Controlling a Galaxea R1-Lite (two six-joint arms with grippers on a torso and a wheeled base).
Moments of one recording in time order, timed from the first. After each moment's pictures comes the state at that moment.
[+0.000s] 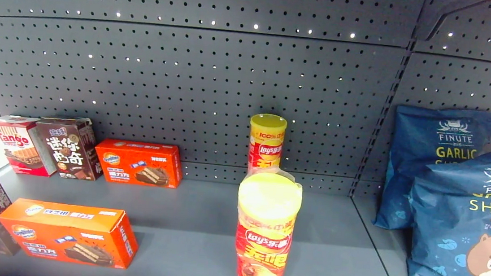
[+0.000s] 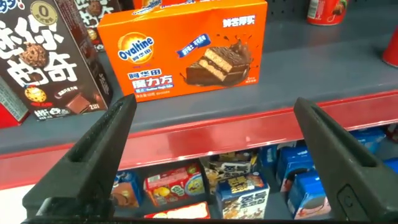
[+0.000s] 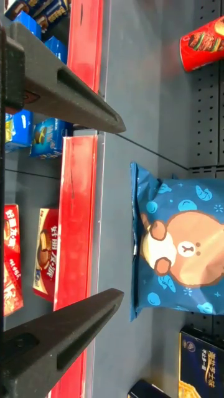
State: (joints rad) left arm 0.00 0.00 0.00 0.00 -0.15 0.06; right arm 0.00 0.00 0.00 0.00 0.06 0.00
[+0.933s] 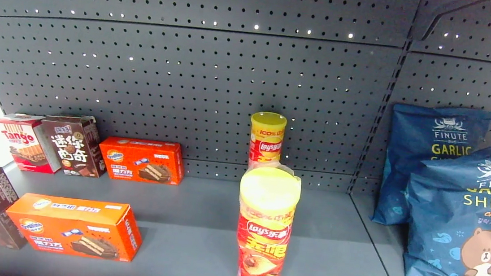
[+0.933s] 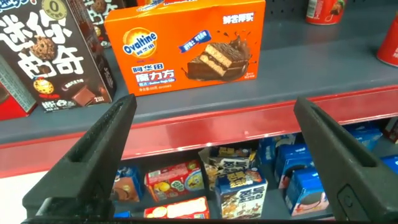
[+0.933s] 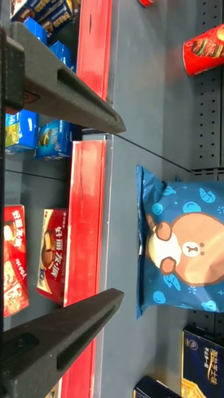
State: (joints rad) left arm 0.00 0.00 0.00 0.00 -0.15 0.06; right arm 0.00 0.00 0.00 0.00 0.06 0.00
